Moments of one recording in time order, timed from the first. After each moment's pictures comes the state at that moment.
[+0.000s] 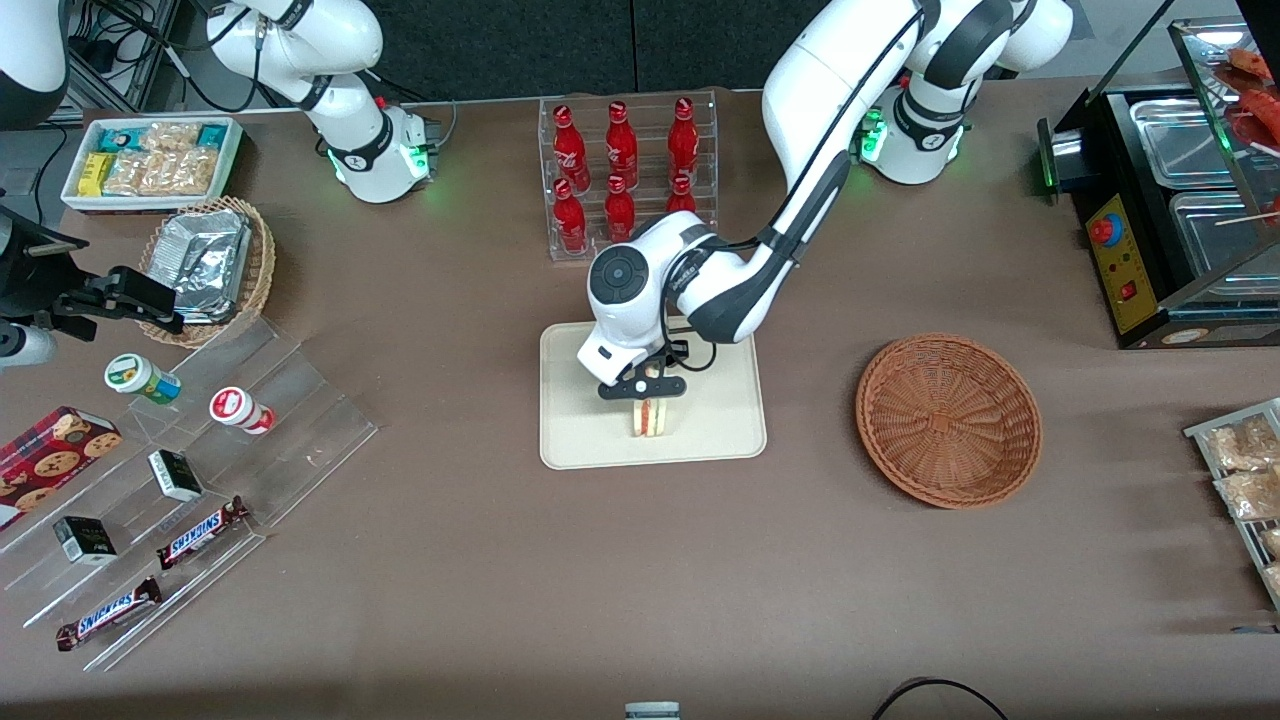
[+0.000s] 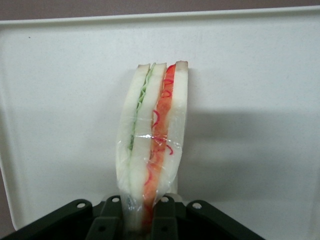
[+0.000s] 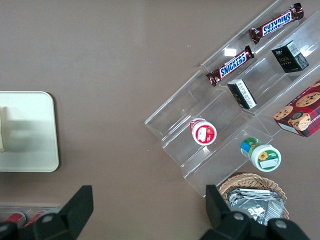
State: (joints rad) arm -0.73 0.76 -0.13 -1.43 0.11 2.08 -0.93
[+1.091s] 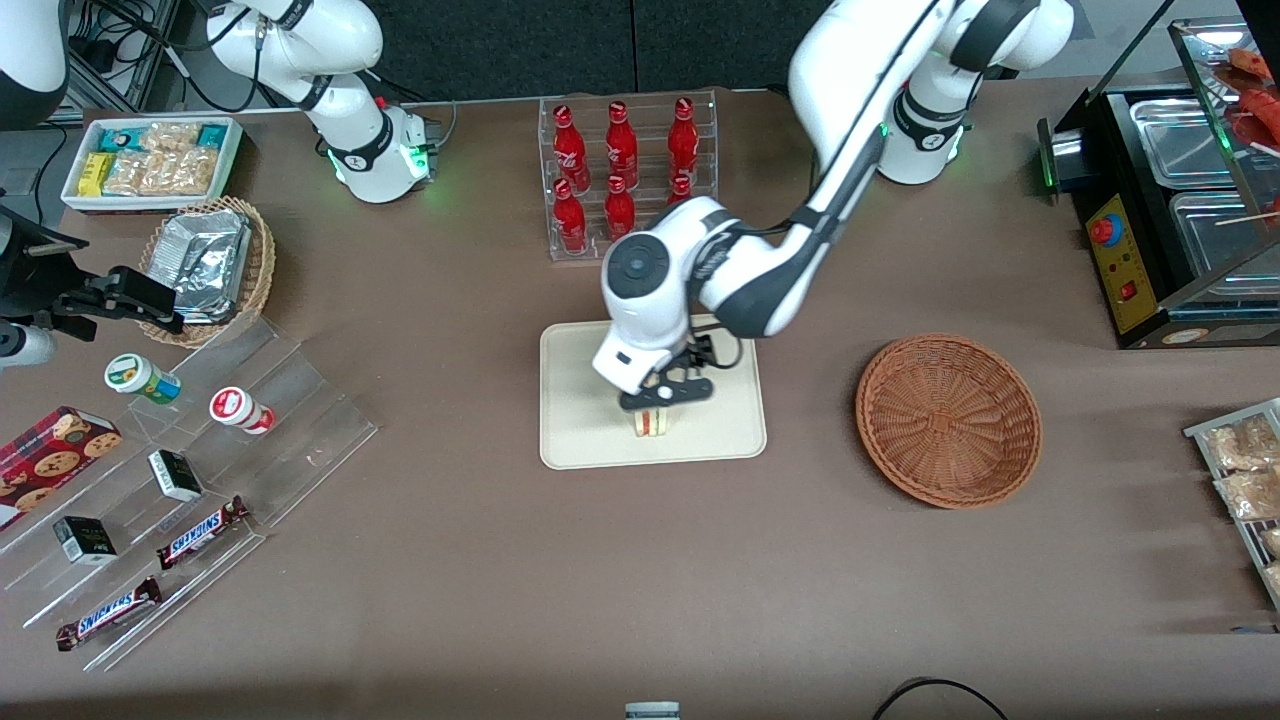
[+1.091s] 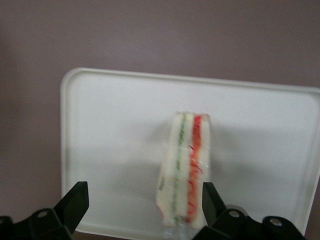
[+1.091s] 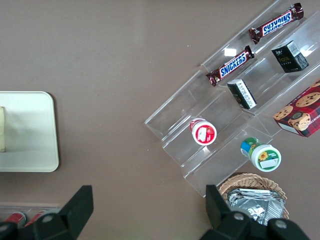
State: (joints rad) arm -0.66 0.65 -0.11 -1.39 0.11 1.96 -0.97
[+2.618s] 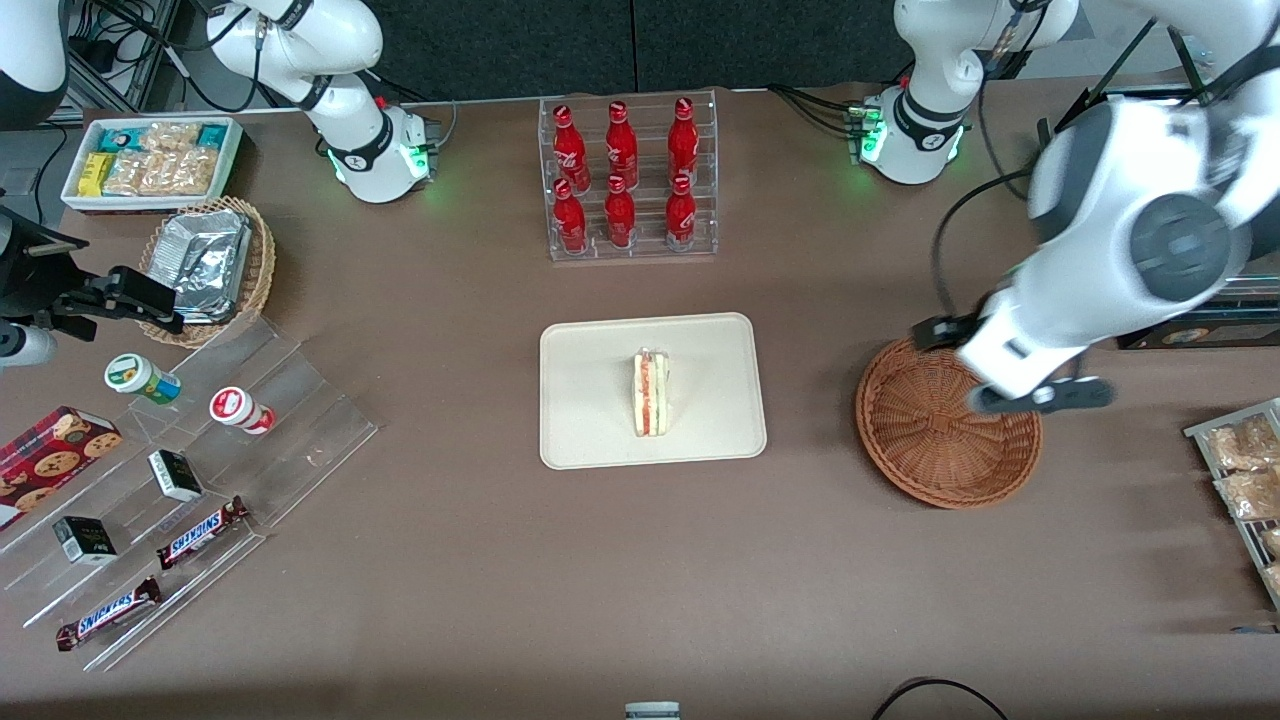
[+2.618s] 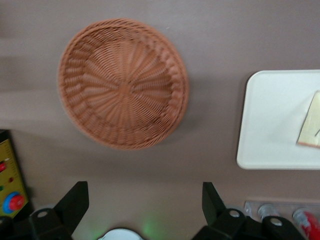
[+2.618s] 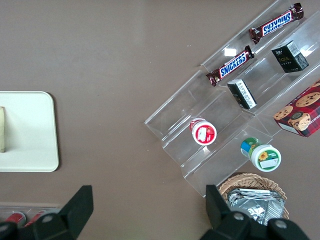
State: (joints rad) arm -0.08 0.19 -0.15 -1.52 0.02 1.48 -0.26
